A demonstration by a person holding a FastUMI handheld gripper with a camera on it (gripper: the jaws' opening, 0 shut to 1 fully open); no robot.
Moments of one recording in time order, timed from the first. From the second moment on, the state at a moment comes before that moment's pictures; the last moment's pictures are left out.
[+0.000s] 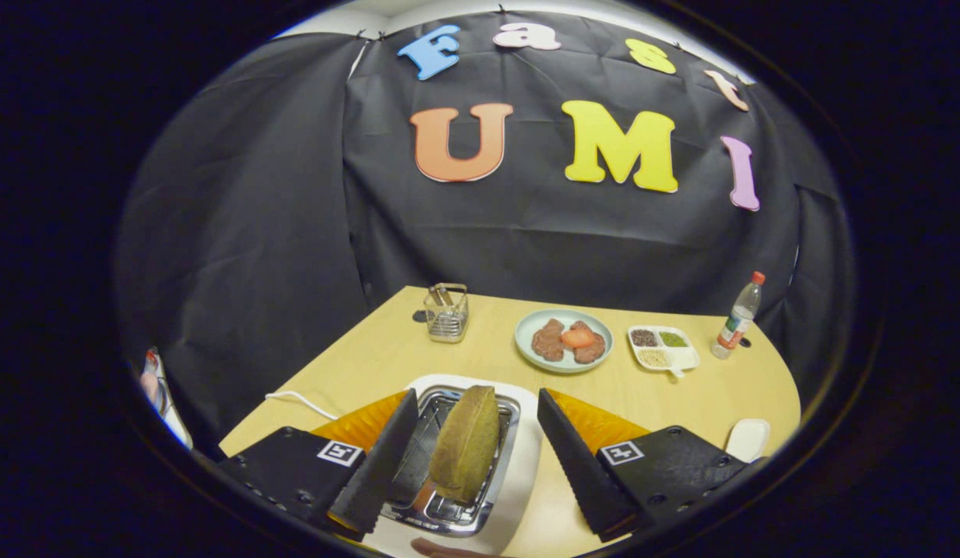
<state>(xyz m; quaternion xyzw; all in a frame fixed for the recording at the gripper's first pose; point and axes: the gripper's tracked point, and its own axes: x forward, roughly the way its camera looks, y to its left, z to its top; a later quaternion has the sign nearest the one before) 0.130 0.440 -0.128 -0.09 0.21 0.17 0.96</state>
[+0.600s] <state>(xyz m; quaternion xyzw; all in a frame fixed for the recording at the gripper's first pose) 0.107 0.440 -0.123 -0.11 0.20 0.14 0.96</state>
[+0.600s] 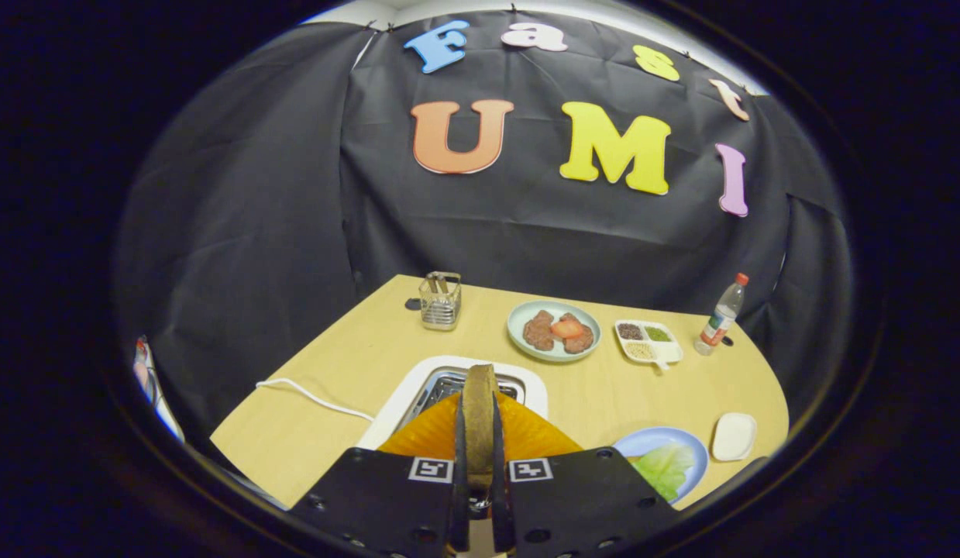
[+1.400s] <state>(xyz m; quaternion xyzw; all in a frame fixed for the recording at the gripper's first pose) 0.073 0.388 -0.012 -0.03 0.11 0.11 0.99</state>
